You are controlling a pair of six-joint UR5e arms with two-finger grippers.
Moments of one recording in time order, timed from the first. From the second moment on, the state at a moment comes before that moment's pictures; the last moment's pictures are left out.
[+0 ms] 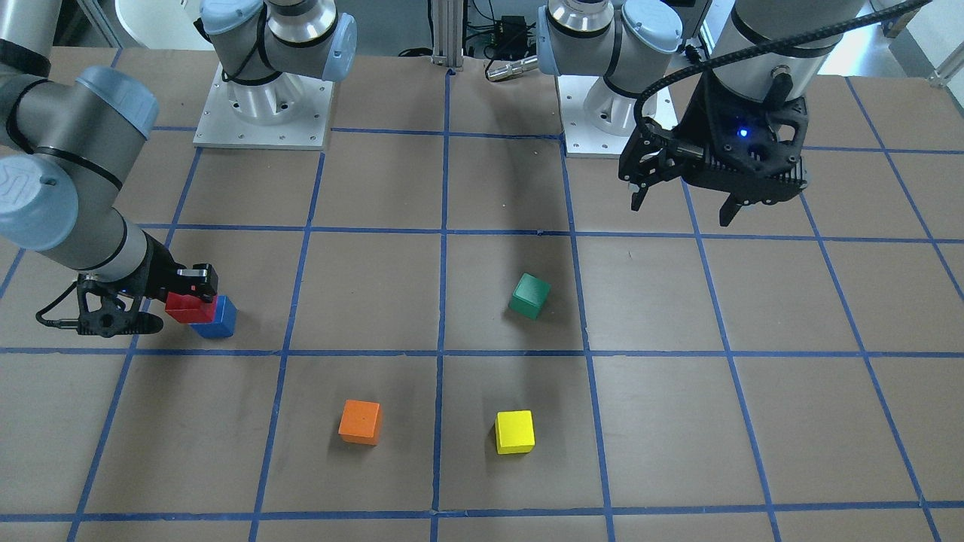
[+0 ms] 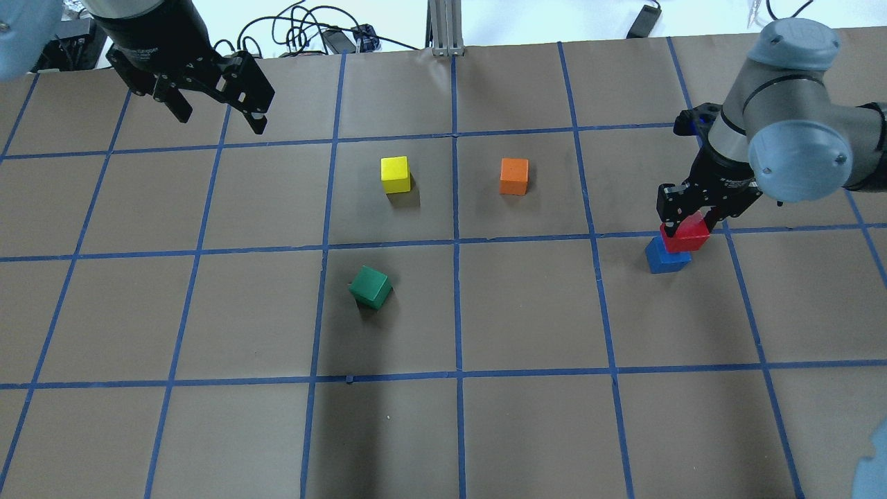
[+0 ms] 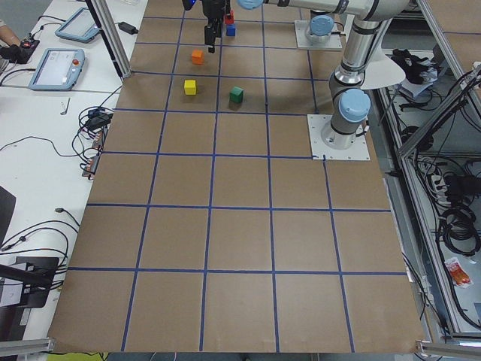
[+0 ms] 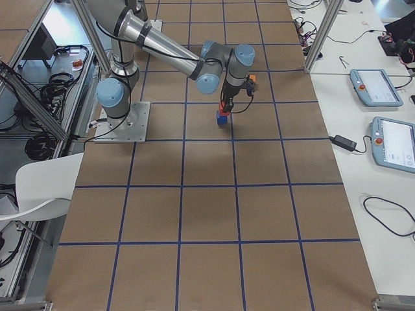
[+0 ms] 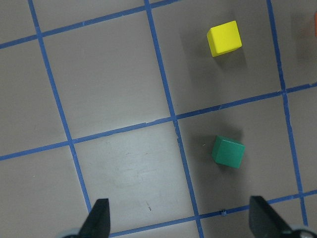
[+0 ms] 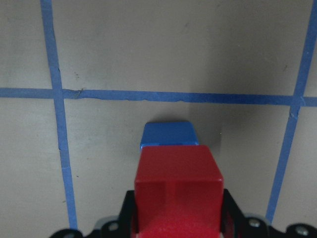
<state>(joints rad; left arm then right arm) -1.57 -1.66 -1.38 -1.64 1.60 0.22 1.34 -1.33 1.84 -1.90 -1.60 -0.27</state>
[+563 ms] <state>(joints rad) -1.57 -1.66 -1.38 -1.64 1.60 0.22 1.34 -1.33 1.87 -1.91 -1.59 -0.27</state>
